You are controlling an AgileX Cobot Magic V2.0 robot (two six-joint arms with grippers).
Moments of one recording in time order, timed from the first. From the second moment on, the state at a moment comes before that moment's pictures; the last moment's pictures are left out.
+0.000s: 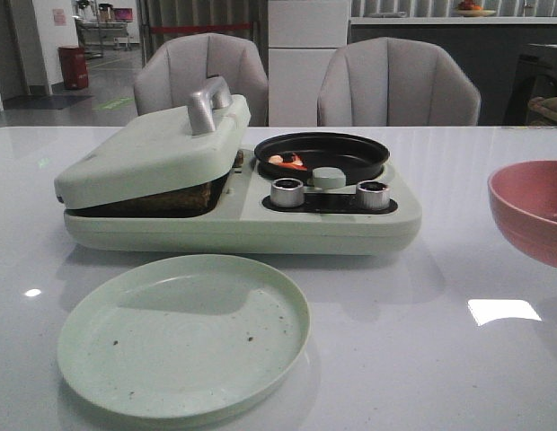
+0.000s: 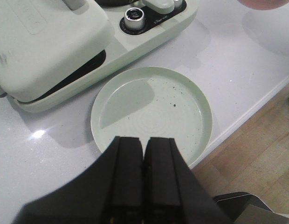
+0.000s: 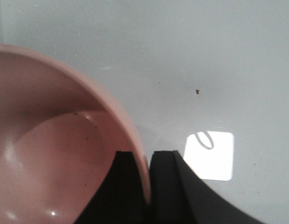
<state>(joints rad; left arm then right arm) -0.46 0.79 -0.71 -0.37 0.71 0.43 -0.24 1.62 -1.06 0.23 0.81 -0.23</state>
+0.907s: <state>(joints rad) -0.46 0.79 -0.71 -0.37 0.71 0.43 -0.31 1.68 -1.04 0.33 0.74 -0.31</state>
